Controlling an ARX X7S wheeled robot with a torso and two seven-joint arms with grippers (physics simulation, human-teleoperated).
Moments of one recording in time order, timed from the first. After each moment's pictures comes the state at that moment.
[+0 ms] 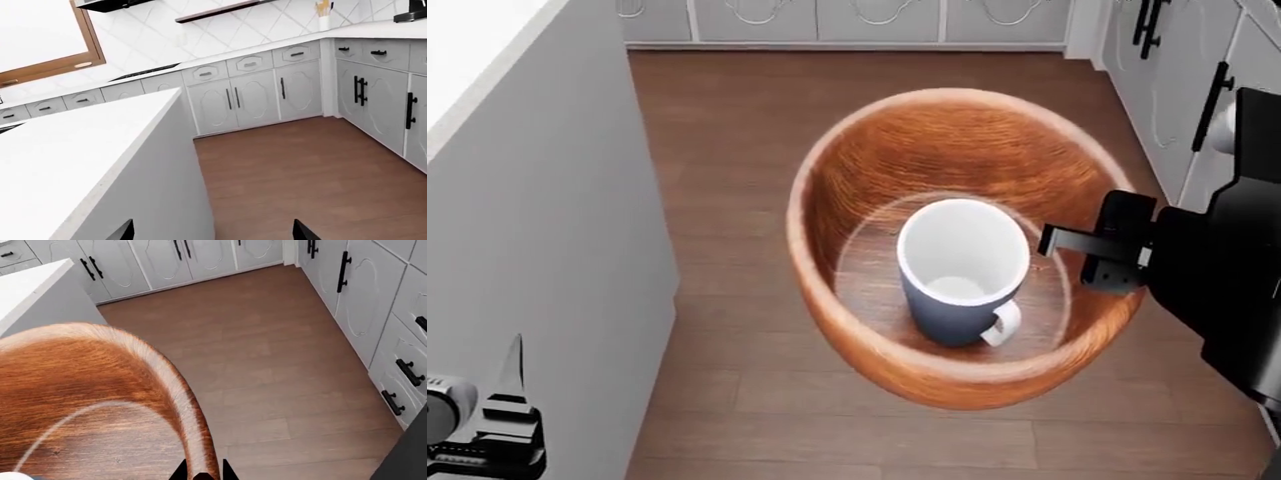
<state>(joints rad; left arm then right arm) -0.20 -0.44 0.07 0.63 -0.34 -0.80 -0.27 1.09 0.71 -0.38 0.25 1.39 1.00 0.49</state>
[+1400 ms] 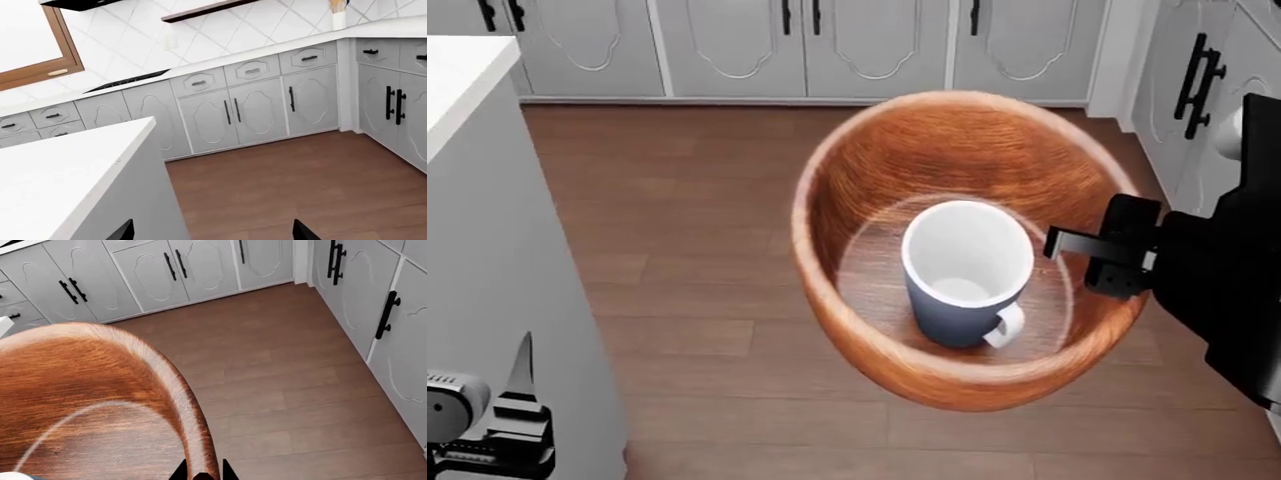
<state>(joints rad) -0.22 -0.45 0.10 0.64 -0.34 -0.81 -0.29 1.08 0.72 -0.38 0.25 1.40 0.99 0.48</state>
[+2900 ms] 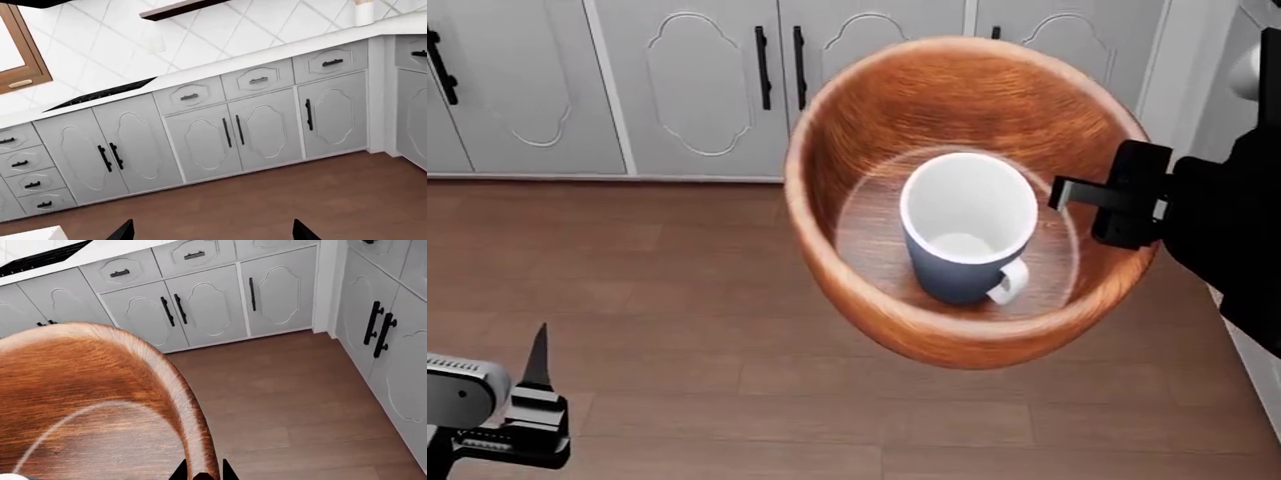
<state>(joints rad) -0.27 -0.45 0.15 0.60 -0.34 -0.81 -0.30 1.19 0.71 -0.40 0.28 1.40 1.02 0.48</state>
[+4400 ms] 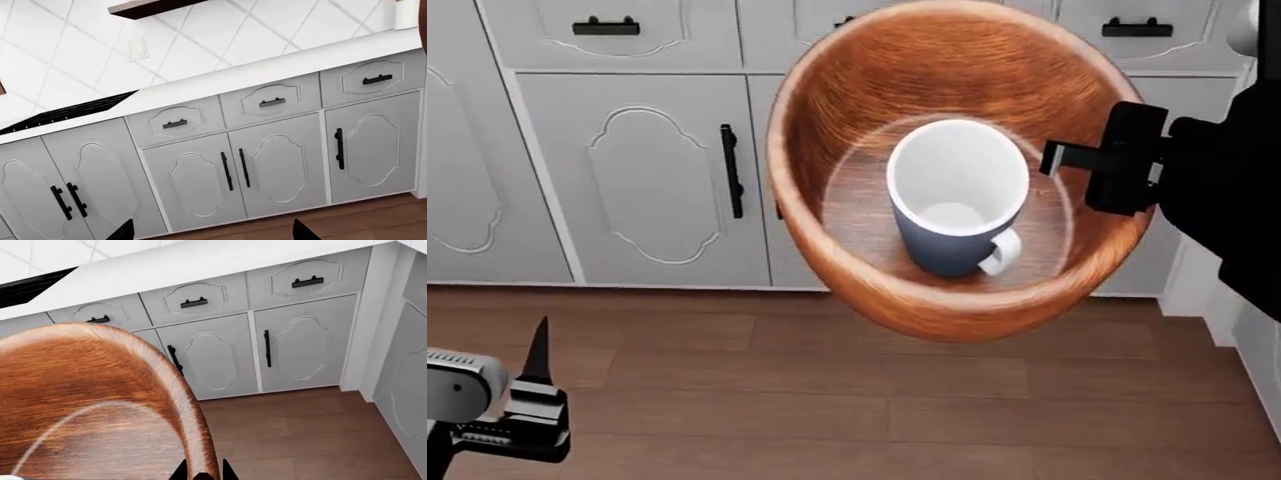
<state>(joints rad) -0.29 -0.46 0.15 0.60 -0.36 -0.80 -0.30 1.27 0.70 -0.42 0.28 1.42 1.05 0.50</state>
